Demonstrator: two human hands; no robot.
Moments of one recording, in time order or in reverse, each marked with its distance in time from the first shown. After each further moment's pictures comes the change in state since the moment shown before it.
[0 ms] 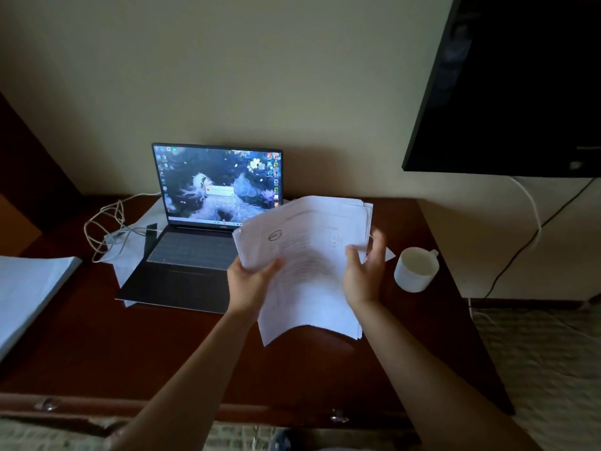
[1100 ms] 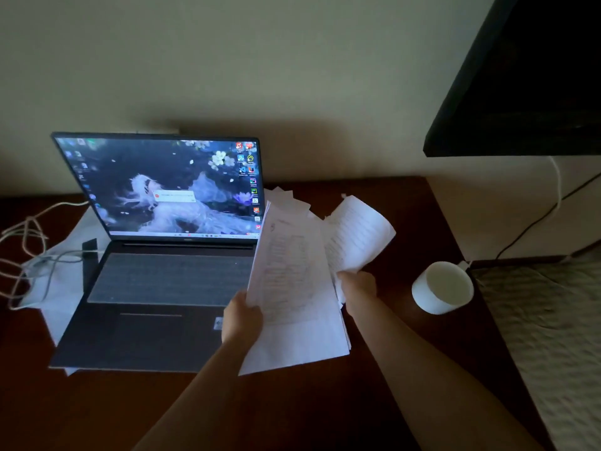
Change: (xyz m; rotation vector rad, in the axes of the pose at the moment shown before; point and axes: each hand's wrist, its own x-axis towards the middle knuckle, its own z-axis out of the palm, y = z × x) left_hand 0.136 -0.100 0.015 0.834 -0.182 -0.270; right_hand 0.108 0.146 0.051 -0.428 0.127 1.006
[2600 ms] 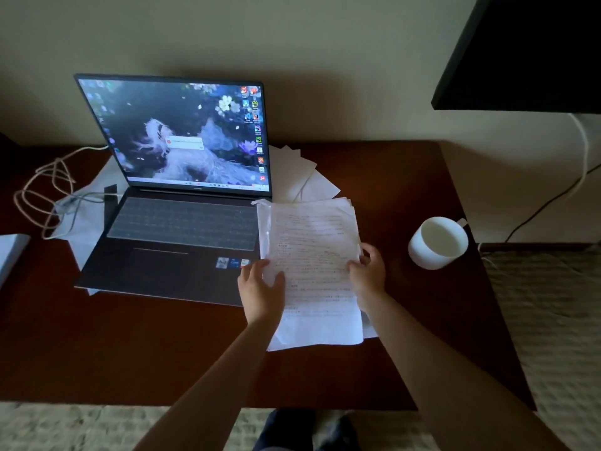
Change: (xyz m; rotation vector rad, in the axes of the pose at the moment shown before) left_hand -0.072 -0.021 0.055 -0.135 0.300 0.122; right_hand -0.031 0.068 -0.052 0.070 -0.170 -0.302
